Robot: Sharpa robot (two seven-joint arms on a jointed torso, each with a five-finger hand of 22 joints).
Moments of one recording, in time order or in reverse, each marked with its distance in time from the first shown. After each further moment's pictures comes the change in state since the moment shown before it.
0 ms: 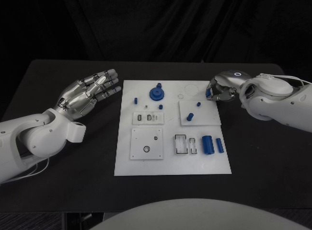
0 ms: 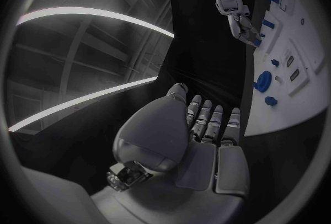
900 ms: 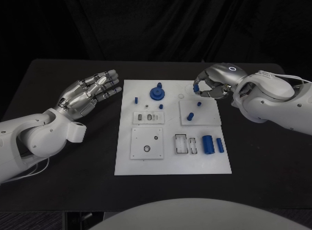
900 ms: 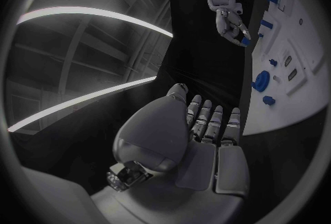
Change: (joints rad) left arm -0.003 -0.004 0.000 0.002 0.000 0.000 -0.009; left_hand 0.000 0.000 0.003 -0.003 0.000 0.000 0.000 0.000 0.000 0.000 0.000 0.000 0.000 -0.004 0.004 0.000 0.000 0.000 0.000 0.000 0.000 0.000; right arm 0.048 -0.029 0.002 0.218 0.000 -0.129 -0.004; right_hand 0.027 0.010 0.017 -0.022 0.089 0.058 -0.003 0.069 0.051 0.000 -0.015 0.030 0.000 0.000 -0.014 0.010 0.000 0.000 0.000 -0.014 0.014 0.000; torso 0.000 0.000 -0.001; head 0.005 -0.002
